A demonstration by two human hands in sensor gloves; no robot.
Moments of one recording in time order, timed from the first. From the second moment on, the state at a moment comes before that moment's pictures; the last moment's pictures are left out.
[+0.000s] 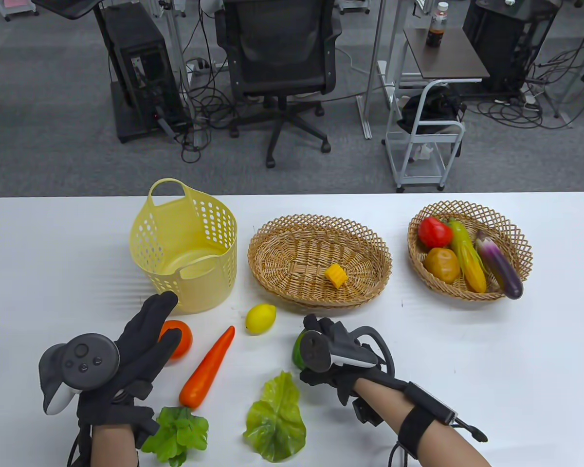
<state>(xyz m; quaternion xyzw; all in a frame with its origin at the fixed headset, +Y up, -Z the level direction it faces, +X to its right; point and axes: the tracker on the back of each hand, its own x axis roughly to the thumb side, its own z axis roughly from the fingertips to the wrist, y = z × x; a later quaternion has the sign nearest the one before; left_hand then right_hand) -0.304 -0.614 -0.270 0.03 -0.17 0.31 0.93 0.047 -0.738 -0.334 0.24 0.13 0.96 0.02</state>
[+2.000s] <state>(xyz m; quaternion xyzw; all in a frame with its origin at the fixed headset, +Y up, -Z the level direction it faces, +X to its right) -0.303 -0.635 -0.290 -0.02 -0.12 0.28 0.95 0.213 -0.710 -0.310 0.21 0.27 0.84 0.42</state>
